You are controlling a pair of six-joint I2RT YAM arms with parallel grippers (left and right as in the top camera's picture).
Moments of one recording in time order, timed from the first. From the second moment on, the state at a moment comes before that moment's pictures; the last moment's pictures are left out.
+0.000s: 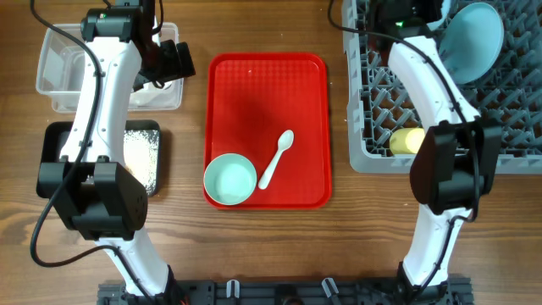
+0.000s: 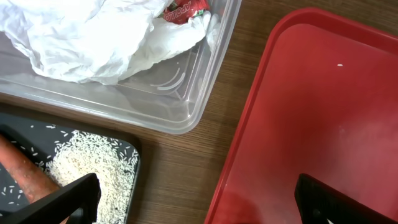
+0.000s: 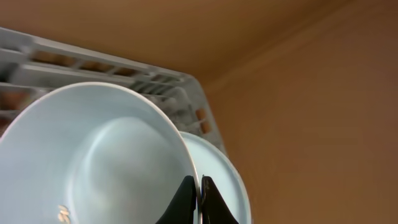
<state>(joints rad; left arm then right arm) -0.04 1.98 1.94 -1.26 -0.03 -0.31 0.13 2.15 1.85 -0.21 1.04 -0.50</state>
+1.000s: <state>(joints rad) -0.04 1.98 1.94 -1.26 -0.03 -0.31 0.10 2.25 1.85 -0.08 0.94 -0.84</state>
